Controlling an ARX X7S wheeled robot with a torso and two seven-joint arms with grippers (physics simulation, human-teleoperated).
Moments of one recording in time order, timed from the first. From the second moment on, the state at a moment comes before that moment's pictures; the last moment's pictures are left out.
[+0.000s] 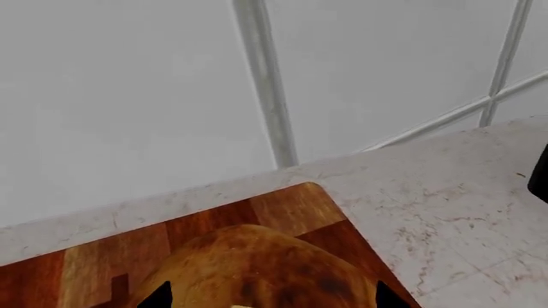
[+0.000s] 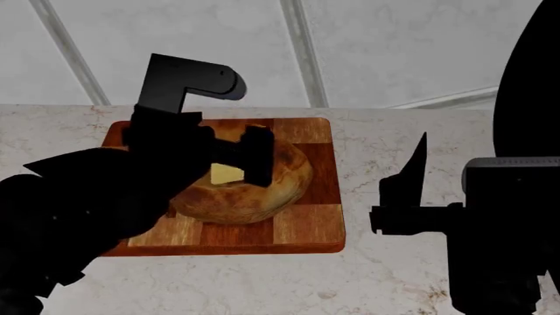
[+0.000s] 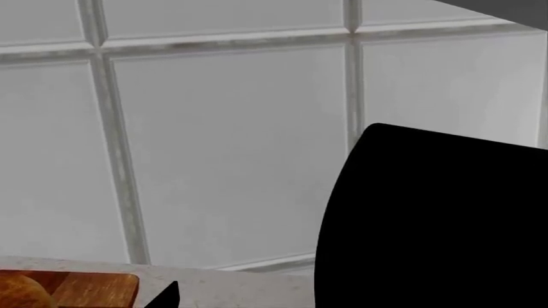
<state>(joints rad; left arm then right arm) -1.14 -0.07 0.55 -0.47 -0.73 -0.78 -0.22 0.47 0.43 -0.07 -0.55 0.35 0.81 0.32</state>
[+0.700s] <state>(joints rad) -0.97 -0.34 0.29 0.31 -1.06 -1.06 -0.62 0.48 0.43 -0.07 -0.55 0.35 0.82 0.33</state>
